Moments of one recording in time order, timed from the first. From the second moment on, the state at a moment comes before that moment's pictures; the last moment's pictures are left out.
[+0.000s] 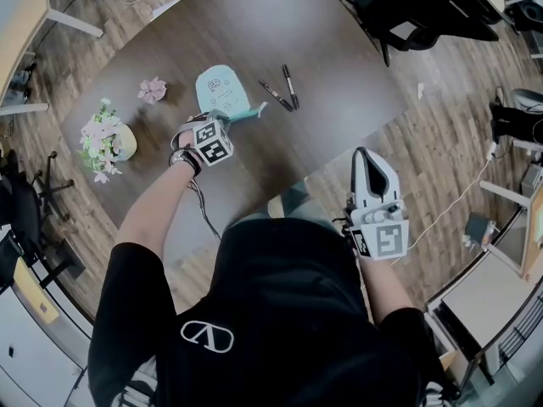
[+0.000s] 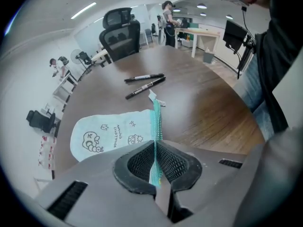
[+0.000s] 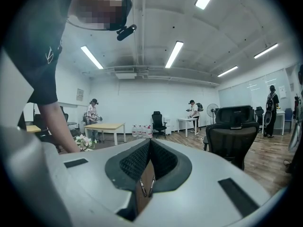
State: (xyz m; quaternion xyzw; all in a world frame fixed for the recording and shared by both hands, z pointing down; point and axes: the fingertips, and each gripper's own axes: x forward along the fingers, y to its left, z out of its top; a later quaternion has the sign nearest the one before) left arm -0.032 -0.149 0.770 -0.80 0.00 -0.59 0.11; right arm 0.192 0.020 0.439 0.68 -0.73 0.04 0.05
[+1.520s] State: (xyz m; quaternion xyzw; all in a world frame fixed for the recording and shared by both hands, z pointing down) left arm -0.038 -0.122 0.465 -0.88 0.32 -0.02 -0.34; right arm 0.178 -0.022 0.410 0.63 -0.77 0.01 0.00
